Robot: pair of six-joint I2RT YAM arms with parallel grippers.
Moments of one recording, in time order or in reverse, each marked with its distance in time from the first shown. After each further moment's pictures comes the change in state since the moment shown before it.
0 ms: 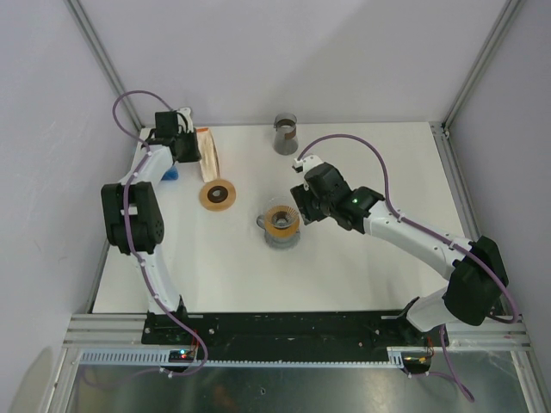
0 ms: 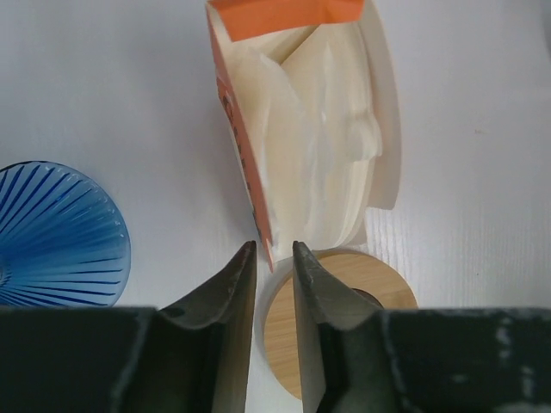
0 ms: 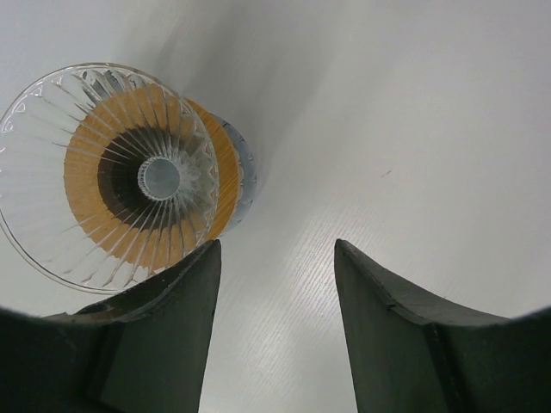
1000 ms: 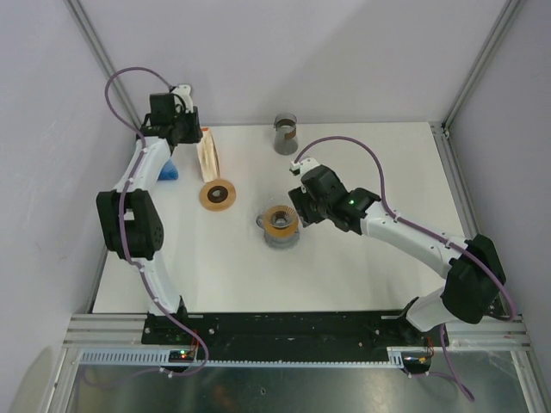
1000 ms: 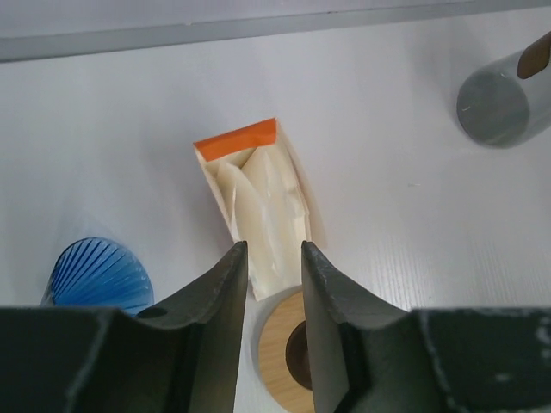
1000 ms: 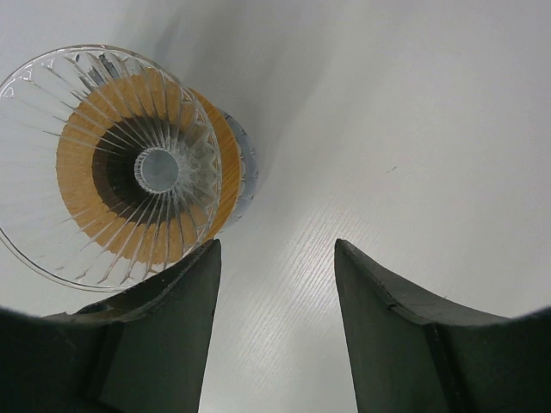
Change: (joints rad) left arm -0.032 -0.077 0.108 -0.010 0.021 0.052; right arm 0.016 0.017 -0.002 -0.003 0.010 0.002
